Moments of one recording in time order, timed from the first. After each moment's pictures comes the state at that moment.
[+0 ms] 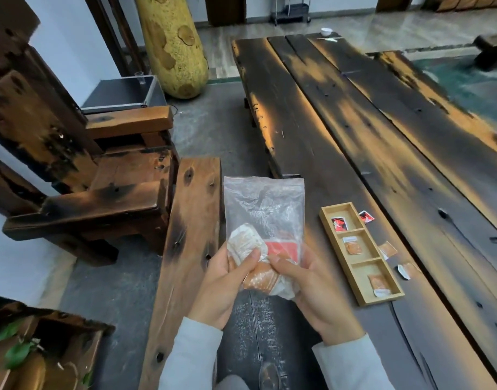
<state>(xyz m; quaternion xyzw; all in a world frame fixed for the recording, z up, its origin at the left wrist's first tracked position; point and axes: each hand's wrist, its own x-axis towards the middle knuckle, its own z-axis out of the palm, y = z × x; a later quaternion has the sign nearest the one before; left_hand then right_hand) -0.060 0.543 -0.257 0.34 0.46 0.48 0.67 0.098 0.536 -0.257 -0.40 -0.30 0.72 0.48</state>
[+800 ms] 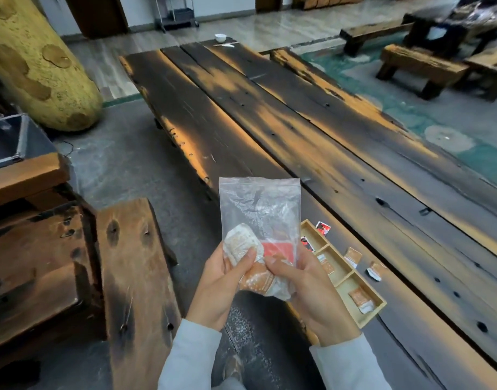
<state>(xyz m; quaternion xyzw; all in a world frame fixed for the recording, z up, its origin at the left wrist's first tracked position) -0.020 0.742 -0.262 0.44 0.37 0.35 0.74 0.120 0.673 -0.248 -0.47 -0.21 0.60 0.61</state>
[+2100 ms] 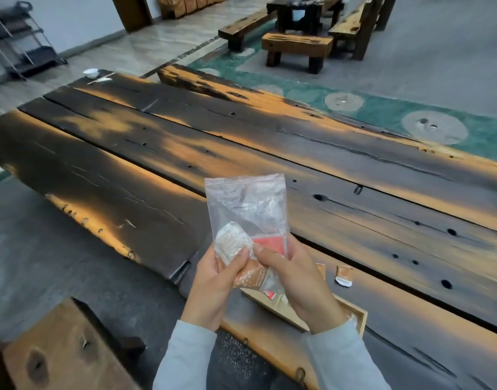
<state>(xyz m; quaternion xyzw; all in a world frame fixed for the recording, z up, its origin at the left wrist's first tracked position) 0.159 0.869 -0.256 0.51 0.29 0.20 0.78 0.261 0.764 -0.262 -0.54 -0.11 0.42 0.73</state>
